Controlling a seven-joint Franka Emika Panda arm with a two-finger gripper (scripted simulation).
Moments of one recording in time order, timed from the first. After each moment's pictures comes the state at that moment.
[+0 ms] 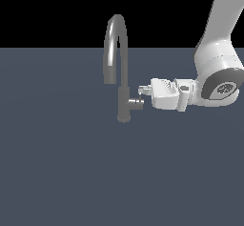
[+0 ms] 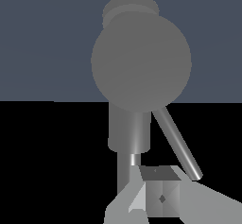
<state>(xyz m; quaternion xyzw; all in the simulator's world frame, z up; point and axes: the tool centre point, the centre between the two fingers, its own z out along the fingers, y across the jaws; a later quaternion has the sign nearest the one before) 0.018 -0.068 0.148 -0.46 0.54 0.45 0.54</state>
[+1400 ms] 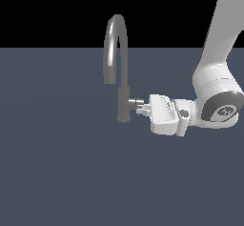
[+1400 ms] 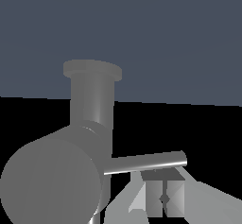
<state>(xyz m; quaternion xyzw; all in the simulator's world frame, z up) -0.022 -0.061 0.091 -0.47 0.53 0.45 0.55</state>
